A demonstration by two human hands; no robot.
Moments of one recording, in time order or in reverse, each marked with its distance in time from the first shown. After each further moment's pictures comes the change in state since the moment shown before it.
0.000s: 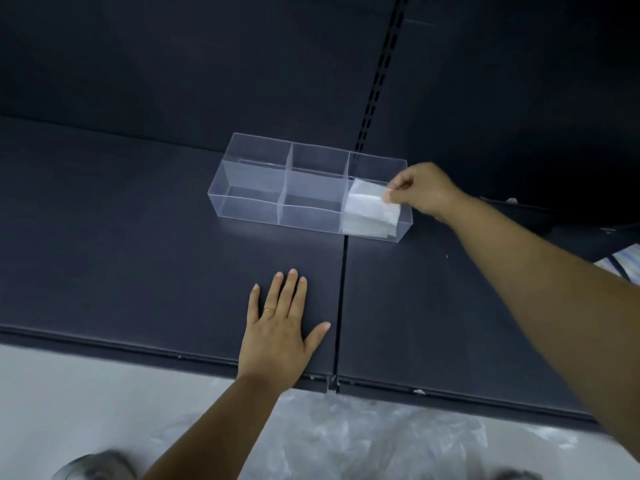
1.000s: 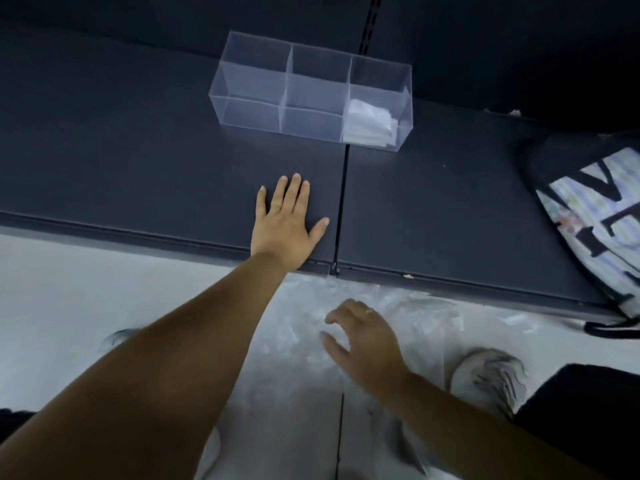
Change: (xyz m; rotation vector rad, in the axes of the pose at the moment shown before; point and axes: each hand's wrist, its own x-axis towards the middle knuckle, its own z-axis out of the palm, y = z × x) left_hand 0.002 0.000 0.004 0.009 -0.001 0.016; right_hand -0.312 0.034 0.188 -0.226 0.003 -0.323
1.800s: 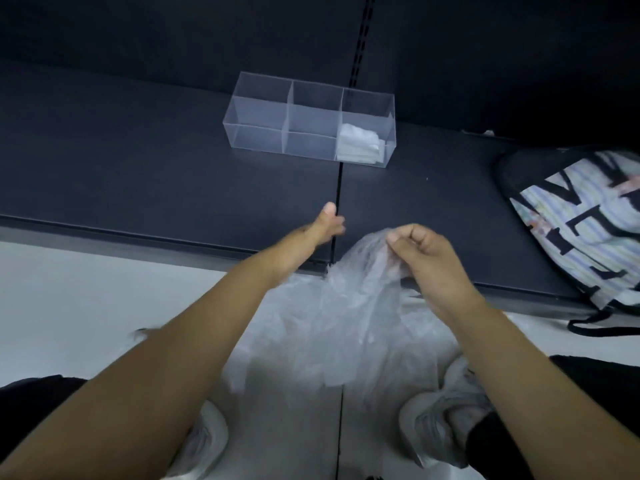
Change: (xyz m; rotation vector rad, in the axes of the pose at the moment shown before) left_hand -0.054 0.029 -0.090 -1.252 -0.591 -0.072; right_hand 0.034 0.002 -0.133 1.018 0.163 0.417
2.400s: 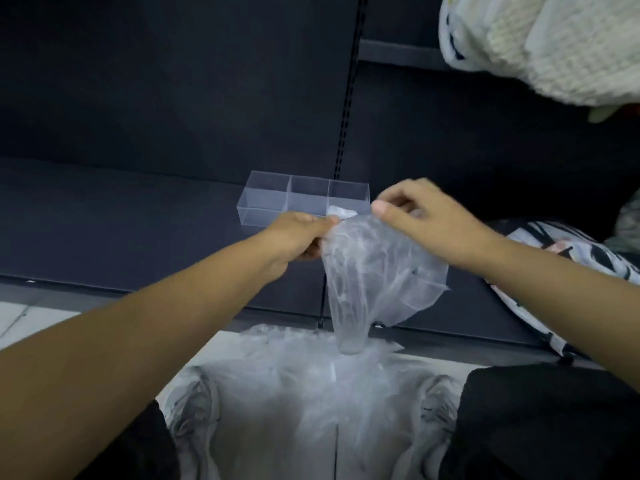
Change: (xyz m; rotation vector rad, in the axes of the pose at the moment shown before) left_hand -0.078 0.142 0.005 -0.046 0.341 0.133; right_hand -0.019 -0.169 -0.031 -0.742 -0.060 -0.406
